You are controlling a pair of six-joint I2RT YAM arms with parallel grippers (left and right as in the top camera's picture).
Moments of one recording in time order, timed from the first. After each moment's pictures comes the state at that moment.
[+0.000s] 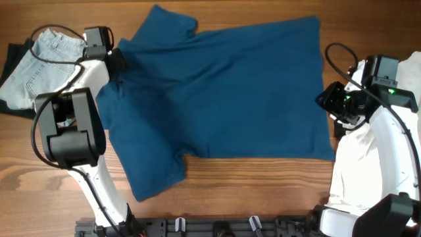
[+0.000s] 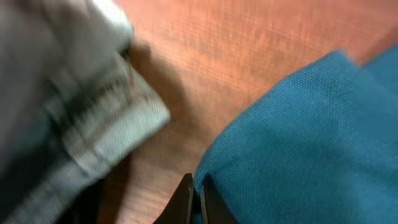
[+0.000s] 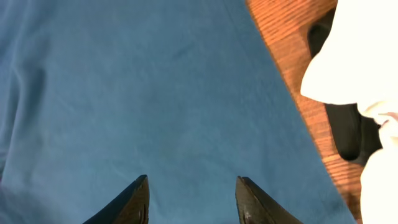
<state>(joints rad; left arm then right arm) 0.12 2.16 1.44 -0.25 -0.15 -0.29 -0.24 1.44 1.10 -0.87 -0.26 0.34</state>
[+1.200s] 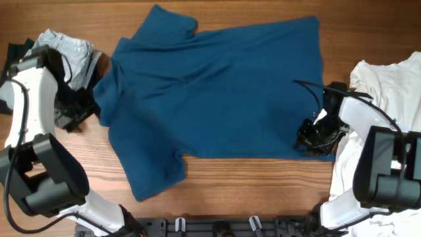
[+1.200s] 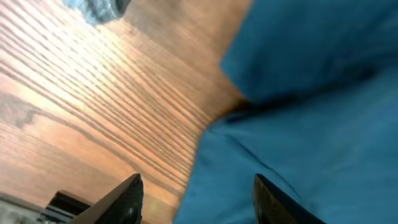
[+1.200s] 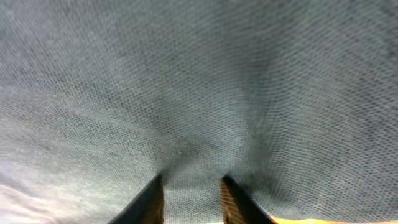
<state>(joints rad) 0.35 1.82 1.45 -1.33 0.01 -0.36 -0.16 1.78 0.92 -0.96 -0.24 0.43</state>
